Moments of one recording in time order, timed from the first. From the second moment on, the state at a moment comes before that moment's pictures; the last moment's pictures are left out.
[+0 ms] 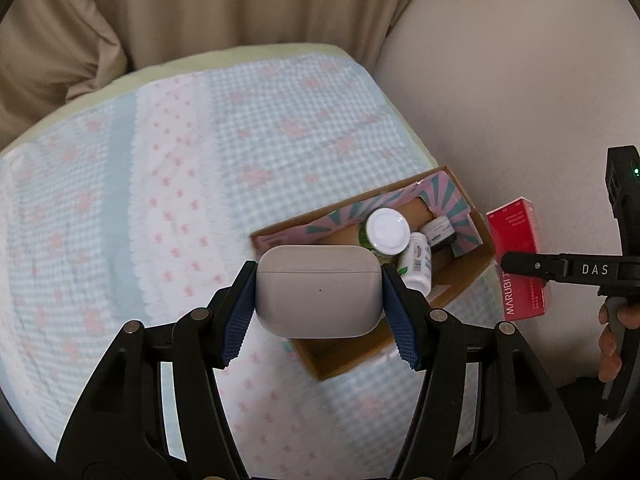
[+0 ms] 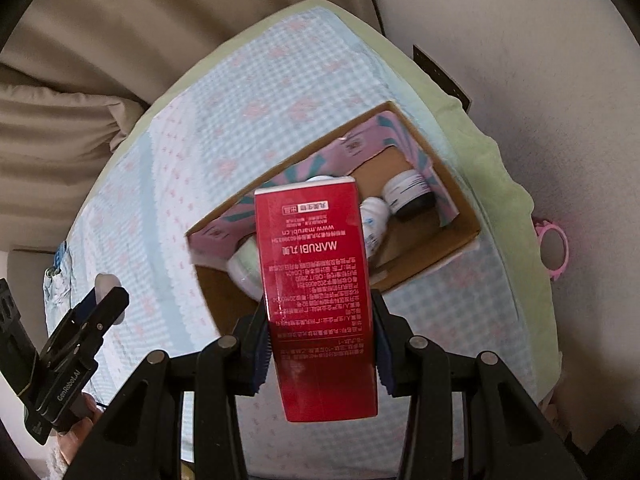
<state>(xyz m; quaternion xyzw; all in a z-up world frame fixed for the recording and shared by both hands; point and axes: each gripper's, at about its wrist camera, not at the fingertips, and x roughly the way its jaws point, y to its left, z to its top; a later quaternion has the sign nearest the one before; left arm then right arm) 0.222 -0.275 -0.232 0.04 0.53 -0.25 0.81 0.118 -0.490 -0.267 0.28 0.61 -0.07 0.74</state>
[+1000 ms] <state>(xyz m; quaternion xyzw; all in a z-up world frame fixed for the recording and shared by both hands) 0.280 -0.391 -0.343 0.12 0.61 -0.25 0.74 0.179 -0.539 -0.360 0.29 0.63 -0.06 0.72</state>
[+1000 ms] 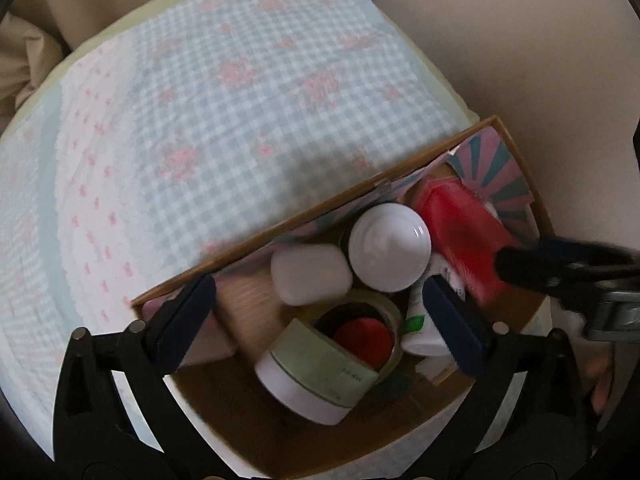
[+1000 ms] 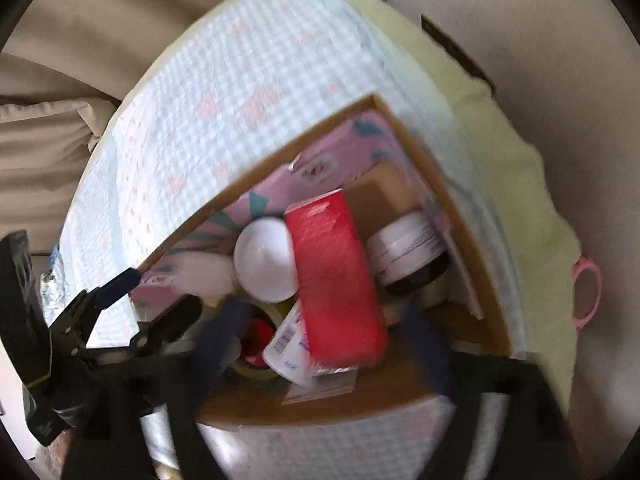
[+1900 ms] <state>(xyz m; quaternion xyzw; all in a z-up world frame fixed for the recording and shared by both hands) 0.239 -0.327 -0.240 0.09 0.57 -0.24 0.78 0.147 -0.504 -0.283 0.23 0.61 -0.07 0.76</state>
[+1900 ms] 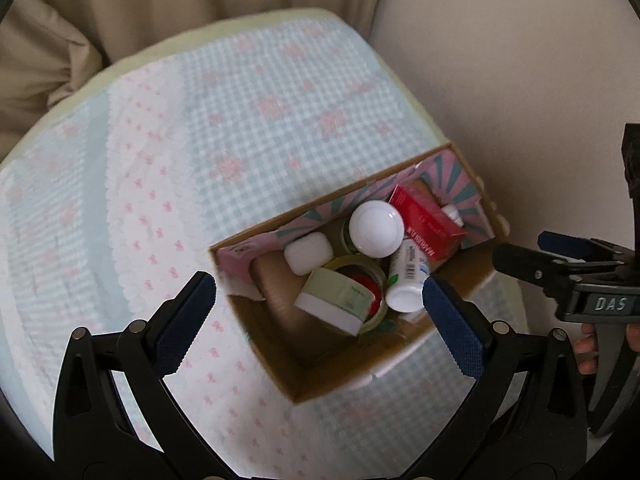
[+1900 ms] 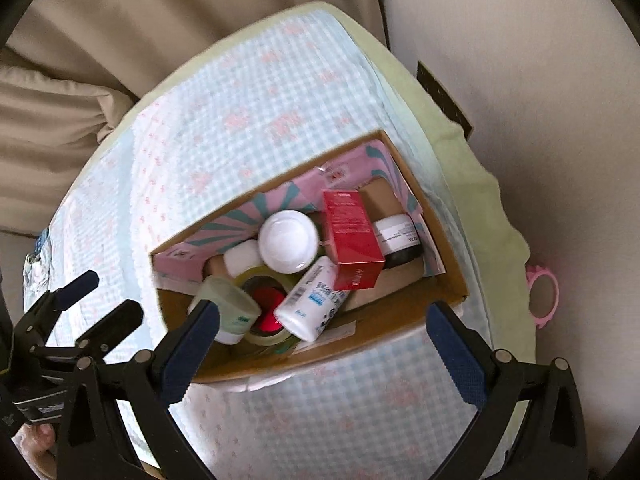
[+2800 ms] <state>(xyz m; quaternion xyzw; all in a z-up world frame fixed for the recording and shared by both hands) 0.071 -0.050 0.001 -0.02 0.37 -0.08 0.93 0.049 -0.274 -0.034 0.05 0.43 0.00 0.90</state>
